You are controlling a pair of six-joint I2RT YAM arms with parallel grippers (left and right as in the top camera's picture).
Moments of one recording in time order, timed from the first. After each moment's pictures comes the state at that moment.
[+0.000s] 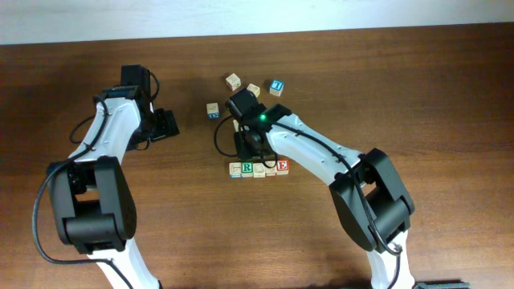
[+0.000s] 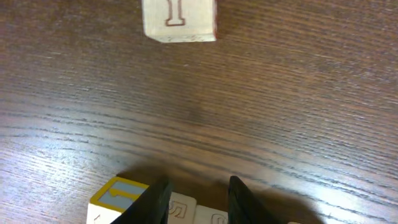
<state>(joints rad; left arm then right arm) 0.03 2.03 1.51 -0.87 -0.08 -0.28 0.64 2.12 1.60 -0.77 -0.01 0.45</state>
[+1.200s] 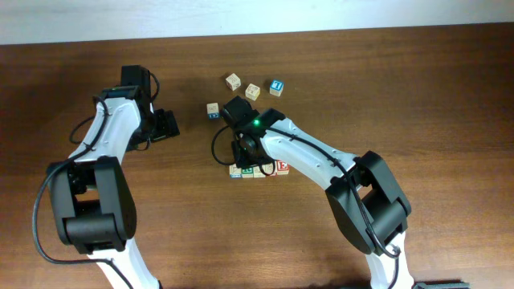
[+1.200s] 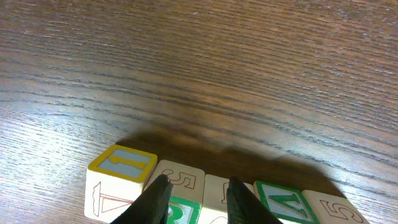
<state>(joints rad) 0.03 2.03 1.51 -0.88 -0.08 -0.28 0.68 2.12 1.60 -0.85 0.00 0.47</state>
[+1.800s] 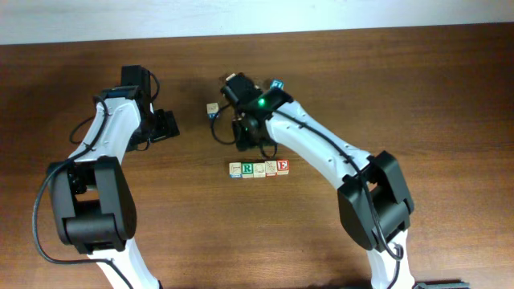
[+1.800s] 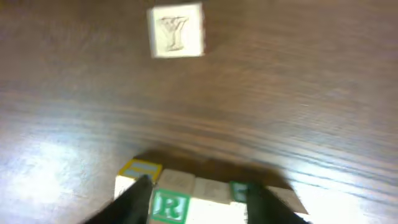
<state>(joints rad) 0.03 2.03 1.51 -0.89 -0.08 -0.28 0.62 2.12 1.80 -1.01 0.03 0.47</state>
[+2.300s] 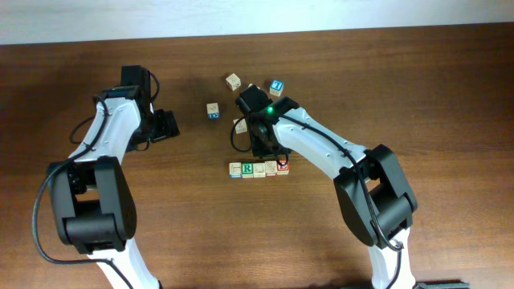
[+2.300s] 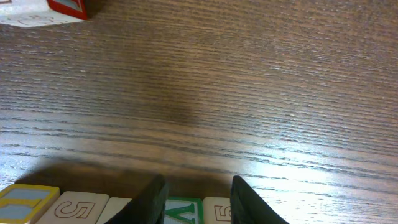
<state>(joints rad) 0.03 2.03 1.51 -0.89 -0.08 -0.28 0.59 2.13 1.63 -0.92 0.12 0.47</state>
